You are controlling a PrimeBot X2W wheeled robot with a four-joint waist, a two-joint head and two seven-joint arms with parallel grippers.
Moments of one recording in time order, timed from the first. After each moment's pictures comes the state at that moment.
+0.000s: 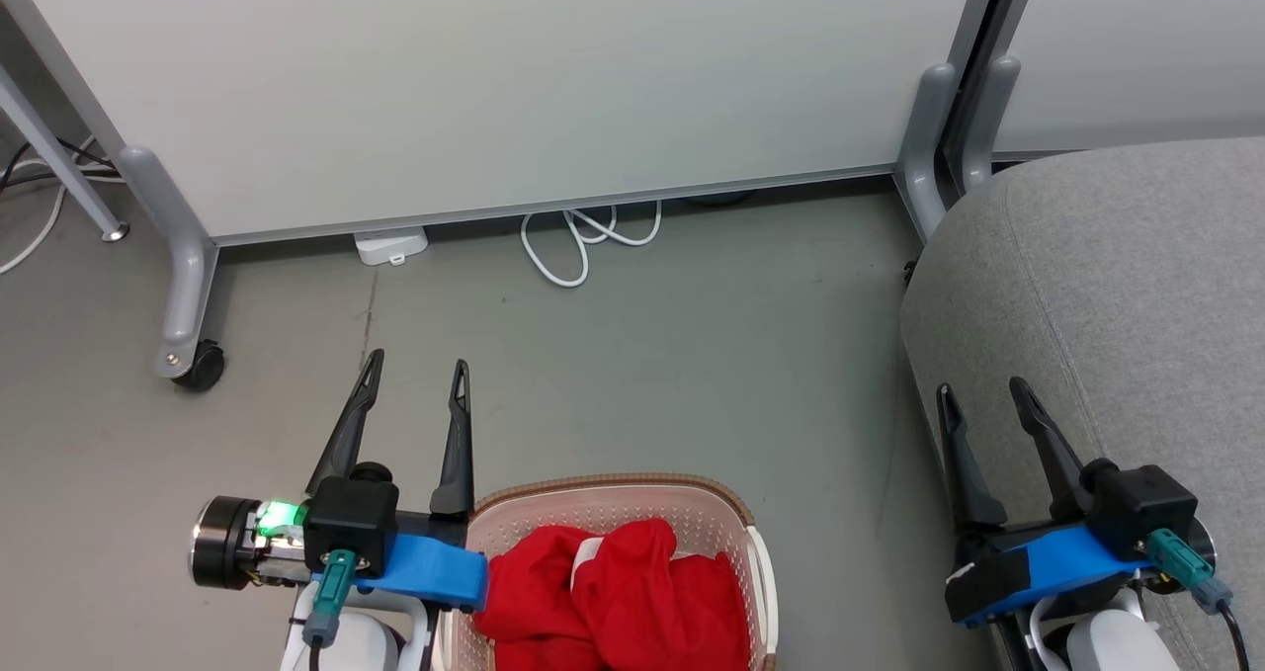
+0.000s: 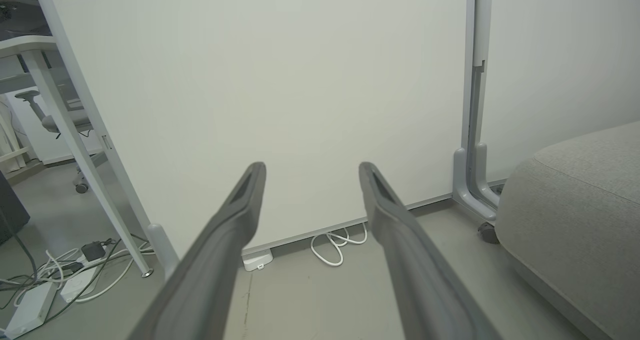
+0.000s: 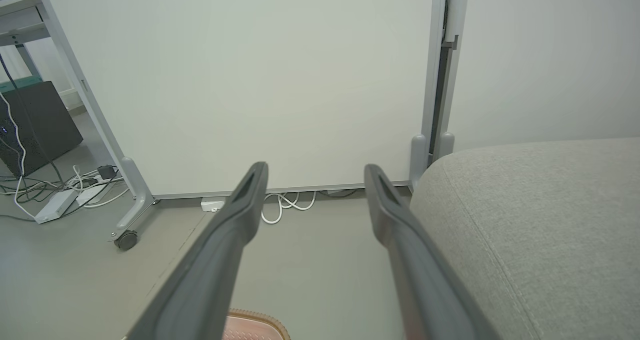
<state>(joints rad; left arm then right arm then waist) -0.15 0.08 -0.21 0.23 -0.02 0.03 -0.26 -0.15 -0.05 0.00 0.29 0.14 0.13 -0.26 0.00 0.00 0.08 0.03</state>
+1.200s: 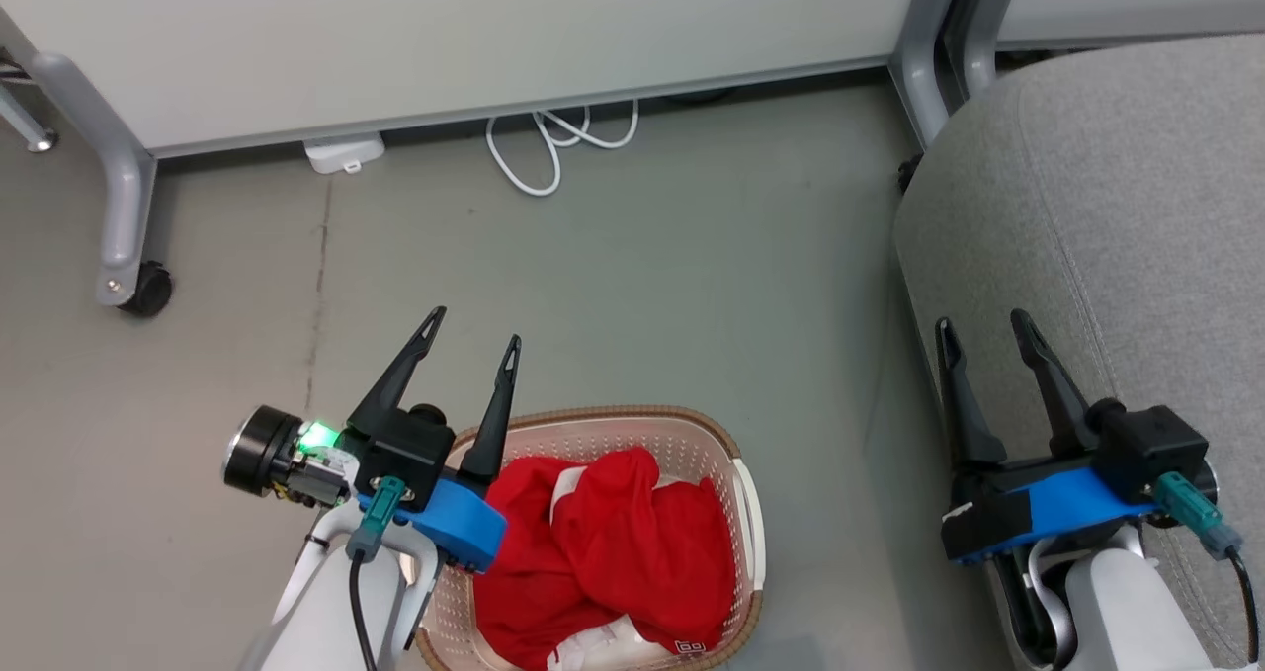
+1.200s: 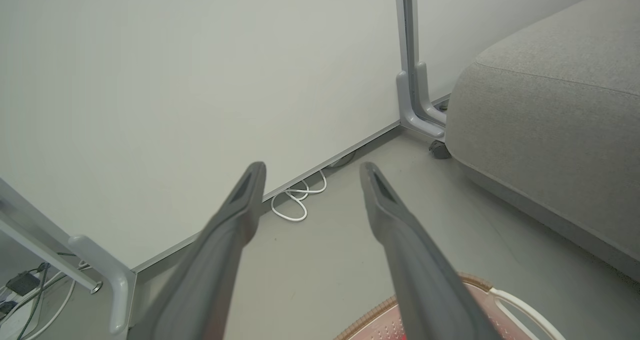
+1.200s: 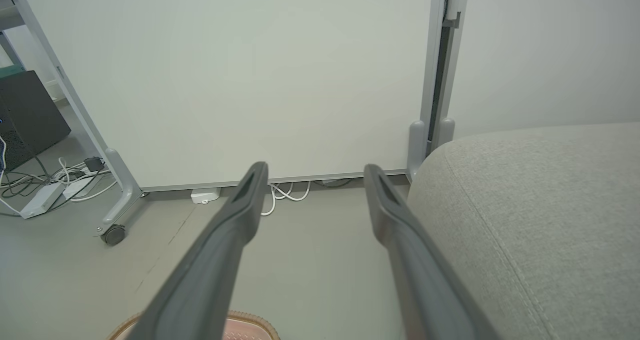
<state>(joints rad) -0.32 0.14 -0.31 0.41 0.04 -0.07 -0.26 -0.23 -0.05 0.00 0.28 0.13 0.13 -0.26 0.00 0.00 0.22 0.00</state>
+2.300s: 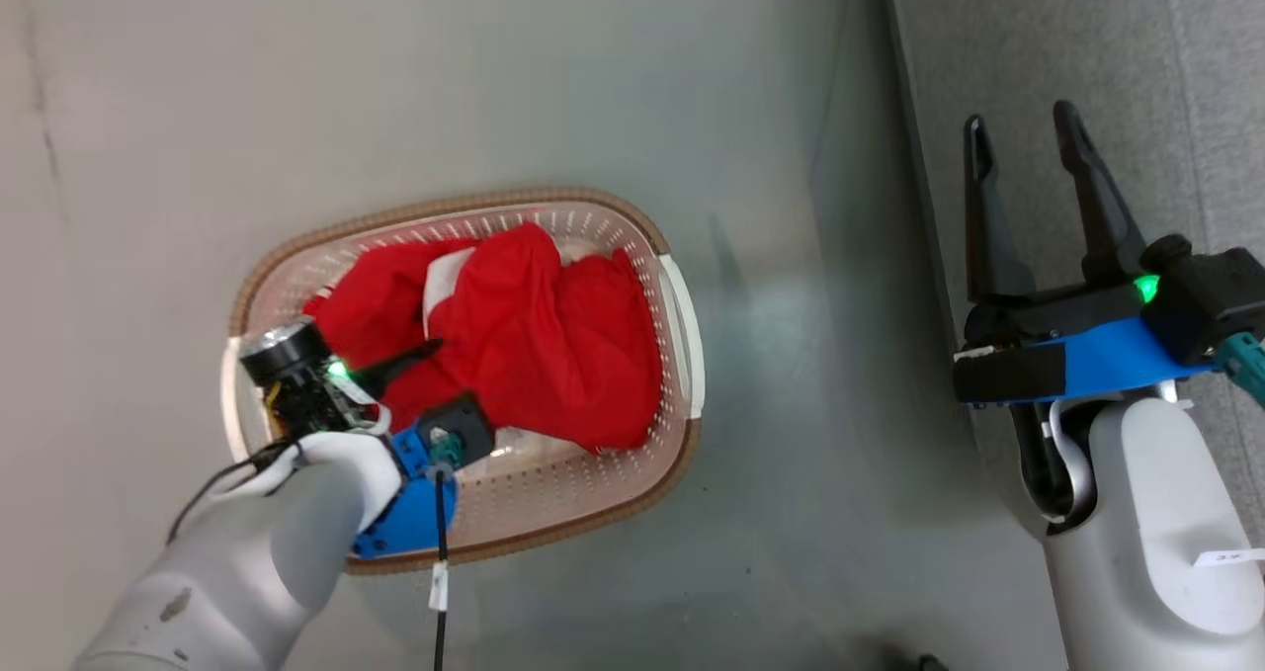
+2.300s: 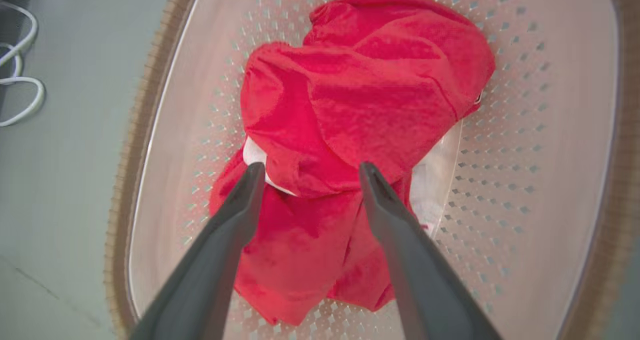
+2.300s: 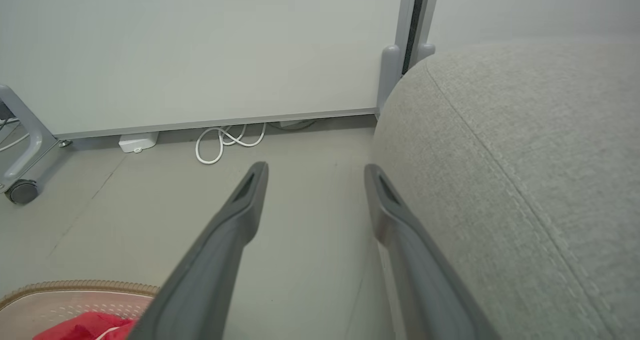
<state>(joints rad) -0.80 0.26 -1.02 1.12 0.05 -0.13 -0.26 -0.47 -0.05 0.00 0.20 0.12 0.13 -0.26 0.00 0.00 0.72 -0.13</state>
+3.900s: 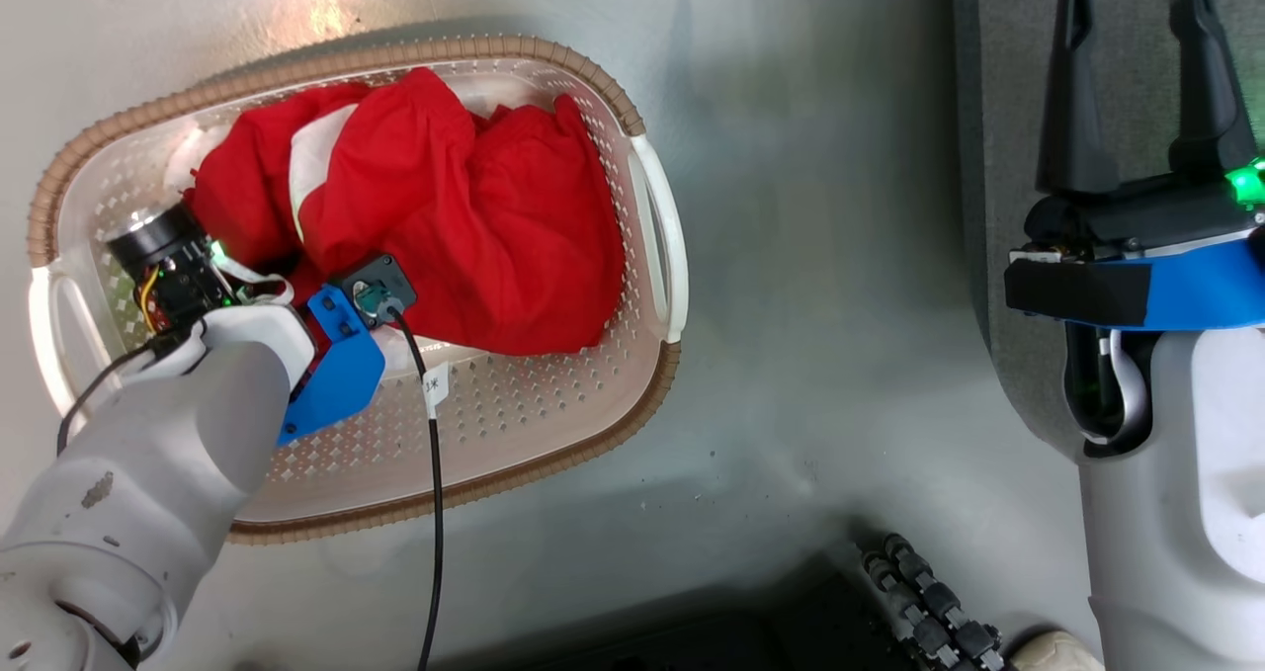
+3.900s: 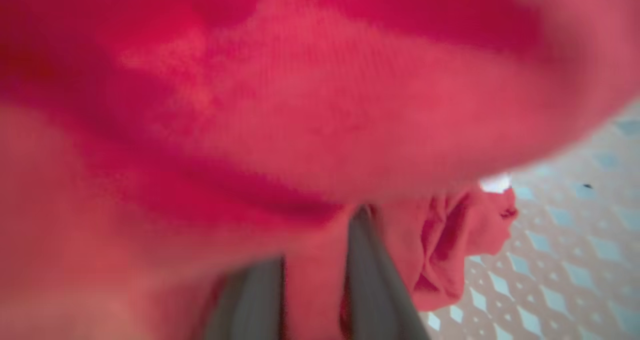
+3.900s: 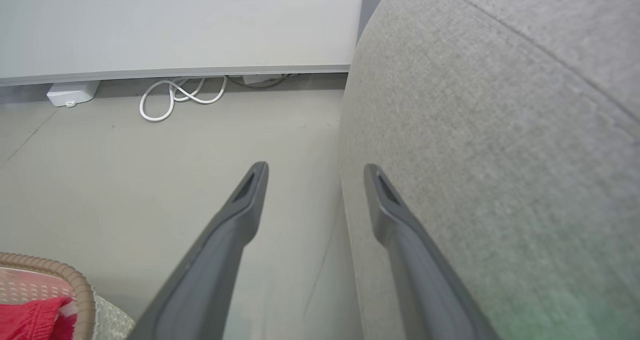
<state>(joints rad) -1.05 0.29 -1.28 1.29 -0.17 -0.13 0.08 -0.58 -0.04 -0.06 0.10 0.11 0.13 -0.27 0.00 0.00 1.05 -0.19</state>
